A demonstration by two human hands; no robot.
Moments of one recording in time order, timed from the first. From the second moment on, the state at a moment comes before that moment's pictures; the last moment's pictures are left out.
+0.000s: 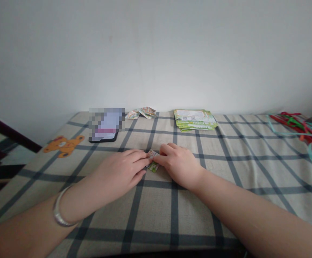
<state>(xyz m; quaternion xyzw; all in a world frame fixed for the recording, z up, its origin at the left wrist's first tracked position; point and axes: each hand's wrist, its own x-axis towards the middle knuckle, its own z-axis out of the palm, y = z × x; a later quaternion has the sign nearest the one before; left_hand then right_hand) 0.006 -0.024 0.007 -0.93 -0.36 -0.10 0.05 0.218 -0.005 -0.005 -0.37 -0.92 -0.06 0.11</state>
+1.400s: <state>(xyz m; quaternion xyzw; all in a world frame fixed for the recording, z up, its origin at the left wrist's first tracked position) 0.000 -0.022 0.019 -0.91 -0.41 -0.10 0.00 0.230 -0.006 0.014 -0.38 -0.92 -0.04 0.09</state>
